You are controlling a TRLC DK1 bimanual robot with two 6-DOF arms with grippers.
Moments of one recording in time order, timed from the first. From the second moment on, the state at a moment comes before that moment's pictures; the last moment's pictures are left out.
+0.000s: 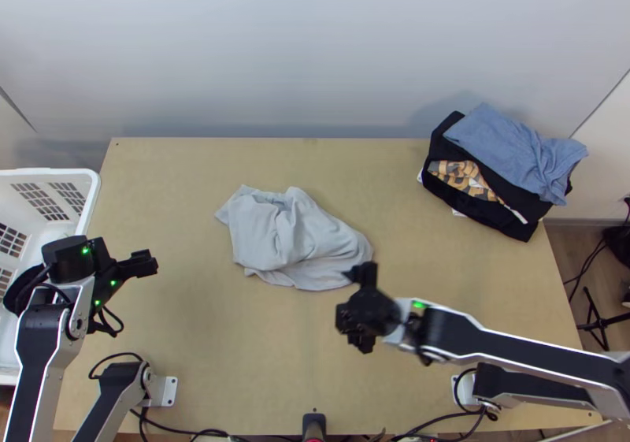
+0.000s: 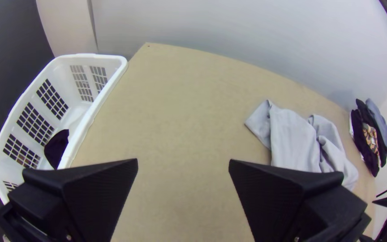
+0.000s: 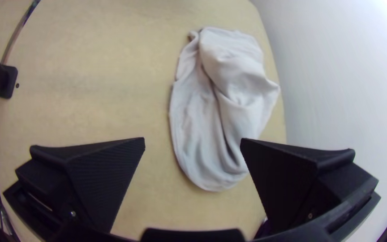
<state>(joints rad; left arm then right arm) 0.11 0.70 0.77 -0.77 -0.07 -0.17 1.21 1.22 0.83 -0.43 0.34 -0.61</state>
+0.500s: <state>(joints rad) 0.12 0.68 0.72 -0.77 -0.07 -0.18 1.28 1.37 0.76 -0.19 0.35 -0.63</state>
